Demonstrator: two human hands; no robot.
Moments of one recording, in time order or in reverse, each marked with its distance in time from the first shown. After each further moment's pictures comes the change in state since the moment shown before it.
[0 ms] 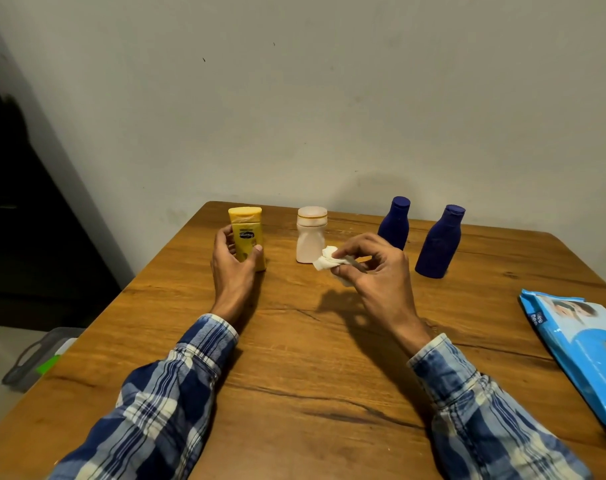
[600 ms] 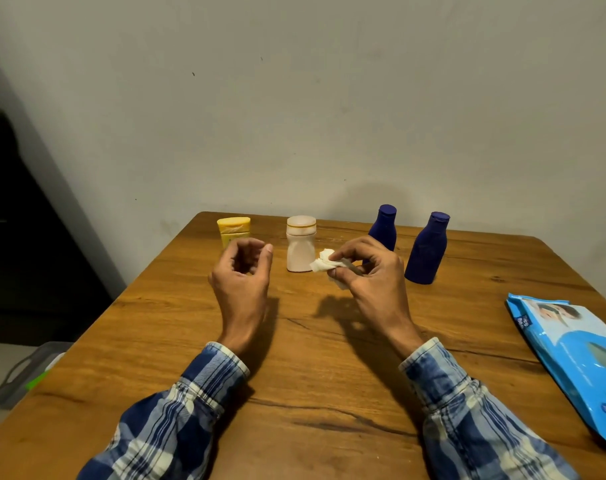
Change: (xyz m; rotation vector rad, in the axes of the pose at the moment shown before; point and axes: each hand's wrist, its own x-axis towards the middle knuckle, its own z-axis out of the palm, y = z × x) left_hand -0.051 0.040 0.012 -0.110 0.084 0.307; right_hand 0.004 -0.002 -0.008 0.015 0.061 0.022
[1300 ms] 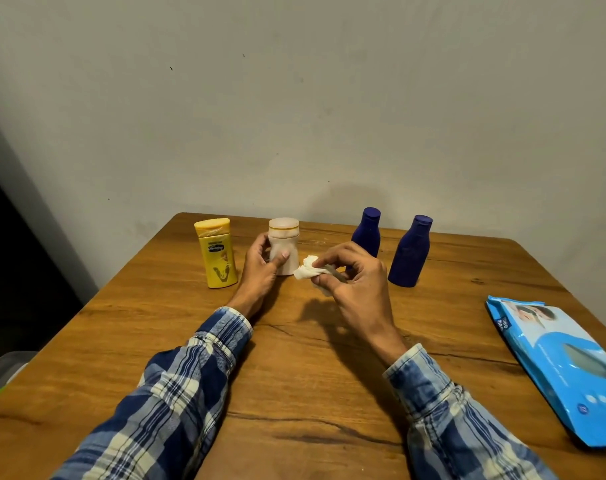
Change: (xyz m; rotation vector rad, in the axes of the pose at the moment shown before) left_hand 0.040 -0.063 0.069 -0.200 -0.460 -0.352; right_hand 0.000 0.005 0.001 -0.035 -0.008 -0.008
